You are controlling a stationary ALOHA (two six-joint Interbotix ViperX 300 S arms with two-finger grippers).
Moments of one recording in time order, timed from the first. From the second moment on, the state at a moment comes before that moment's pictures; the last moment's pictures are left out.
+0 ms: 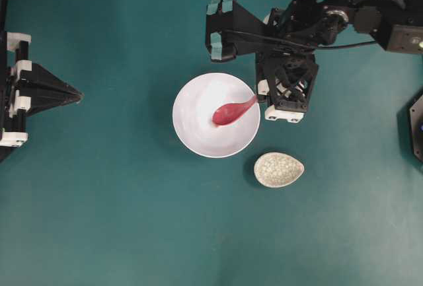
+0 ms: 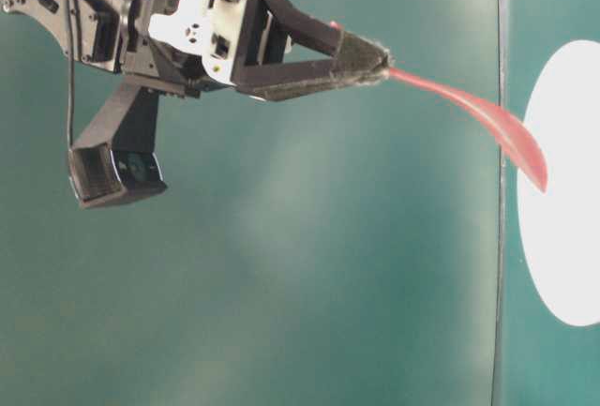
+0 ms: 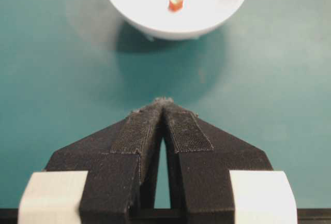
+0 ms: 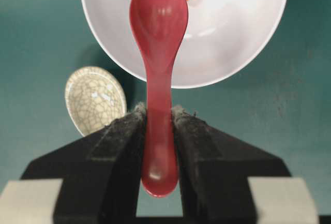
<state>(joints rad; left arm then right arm) 0.07 -0.97 1.17 0.01 0.17 -0.02 -0.20 -0.03 0.19 0.27 1.08 -0.20</state>
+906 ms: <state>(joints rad) 0.07 -0.97 1.17 0.01 0.17 -0.02 -0.18 0.08 0.19 0.23 1.10 -0.18</state>
